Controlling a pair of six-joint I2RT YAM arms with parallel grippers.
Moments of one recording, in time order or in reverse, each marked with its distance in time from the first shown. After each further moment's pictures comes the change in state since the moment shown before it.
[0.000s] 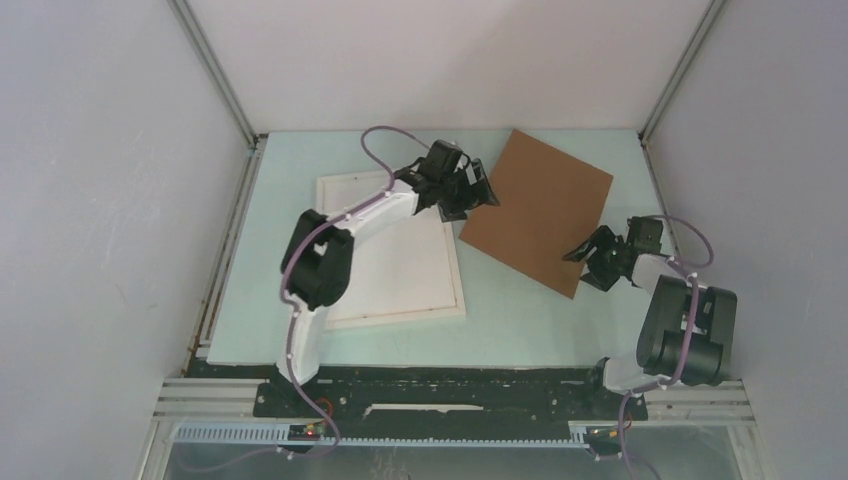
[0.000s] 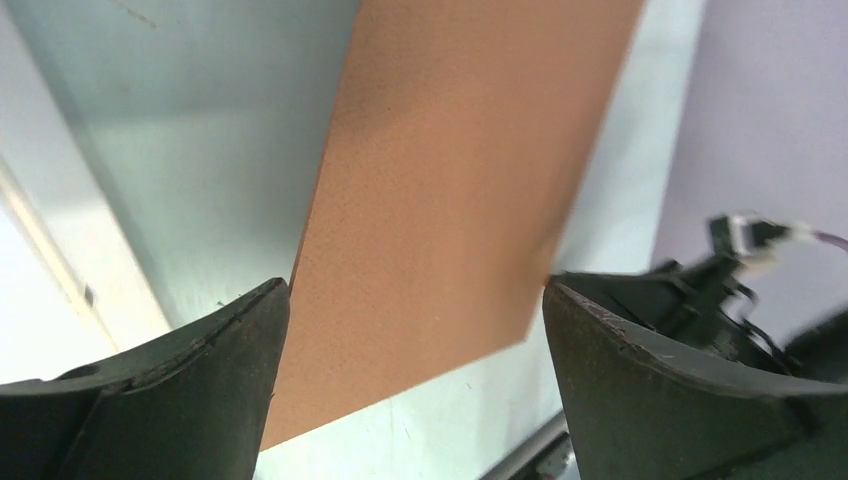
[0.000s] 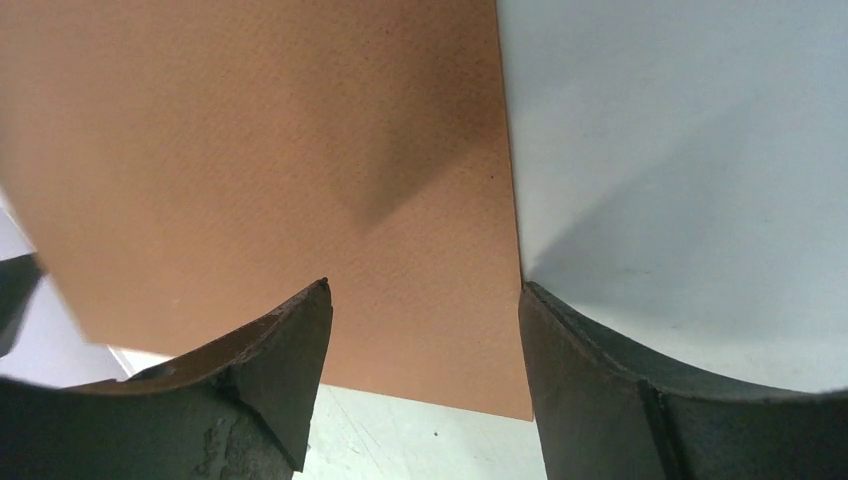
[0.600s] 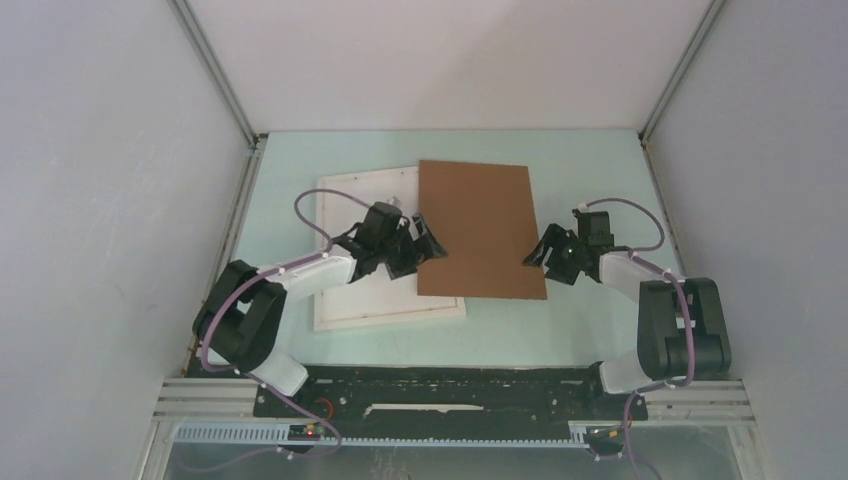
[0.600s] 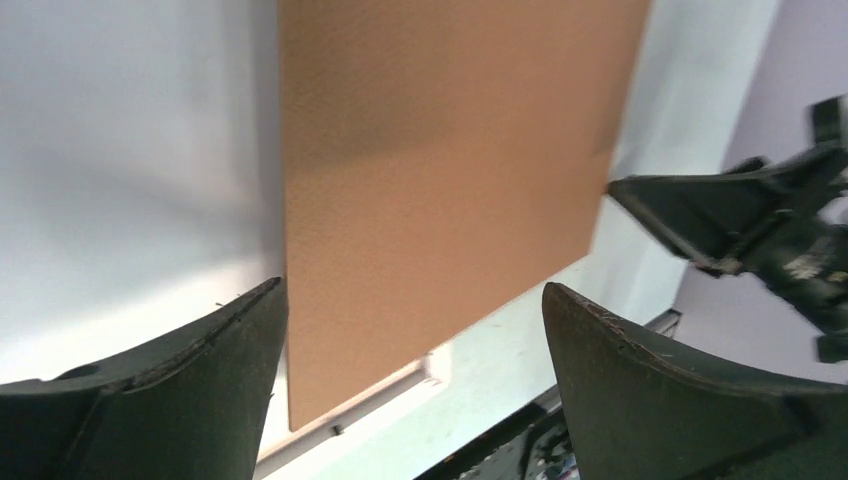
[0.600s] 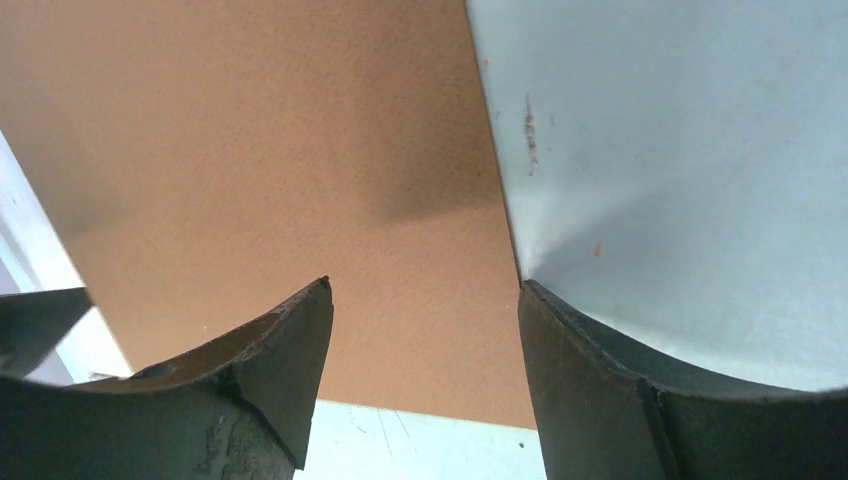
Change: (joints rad) left arm 0.054 -0.642 -0.921 0.328 -0.035 -0.080; right arm 0.348 0.003 0.000 0.051 0.074 -0.018
